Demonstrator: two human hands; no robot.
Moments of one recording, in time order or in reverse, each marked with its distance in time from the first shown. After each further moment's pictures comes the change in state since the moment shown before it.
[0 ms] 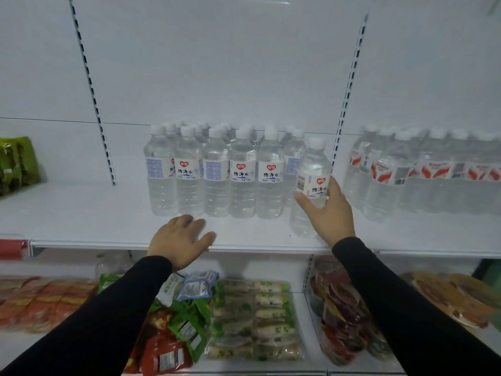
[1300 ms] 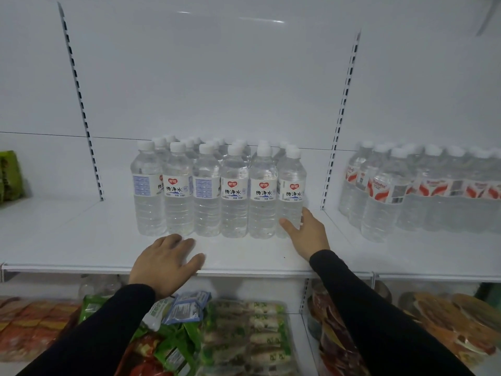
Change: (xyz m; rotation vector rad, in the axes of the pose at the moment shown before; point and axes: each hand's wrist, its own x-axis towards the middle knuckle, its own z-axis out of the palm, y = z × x) left_hand 0.000 0.002 0.003 0.014 0.063 -0.021; right_hand 0.030 0.037 0.039 -0.035 -0.205 0.165
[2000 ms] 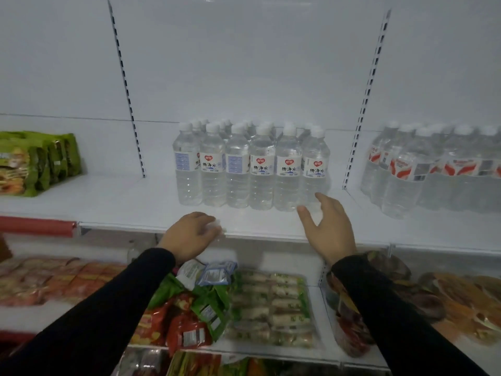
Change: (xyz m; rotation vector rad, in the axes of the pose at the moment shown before) left_hand -0.033 -0.008 -0.037 -0.318 -0.065 -0.030; right_hand -0.095 -0.039 -0.011 -0.209 0.105 -0.201
